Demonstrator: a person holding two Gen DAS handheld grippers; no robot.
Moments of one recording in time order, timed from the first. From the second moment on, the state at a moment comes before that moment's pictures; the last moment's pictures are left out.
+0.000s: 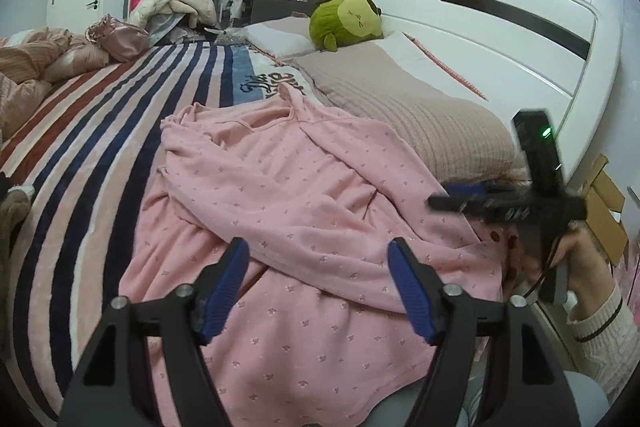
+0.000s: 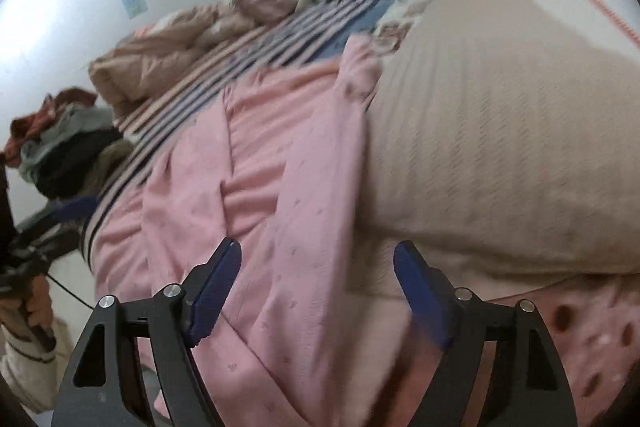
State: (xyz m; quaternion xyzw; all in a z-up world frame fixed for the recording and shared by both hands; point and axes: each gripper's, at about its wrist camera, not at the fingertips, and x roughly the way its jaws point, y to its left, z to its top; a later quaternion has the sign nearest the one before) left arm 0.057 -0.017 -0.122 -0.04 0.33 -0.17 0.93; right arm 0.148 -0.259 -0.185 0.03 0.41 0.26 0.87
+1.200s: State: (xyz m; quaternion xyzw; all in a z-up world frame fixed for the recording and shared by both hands) left arm 0.053 0.065 -0.123 0.03 0.23 -0.06 0.97; right arm 0.245 -0.316 -0.087 -0.11 0.40 0.00 0.91
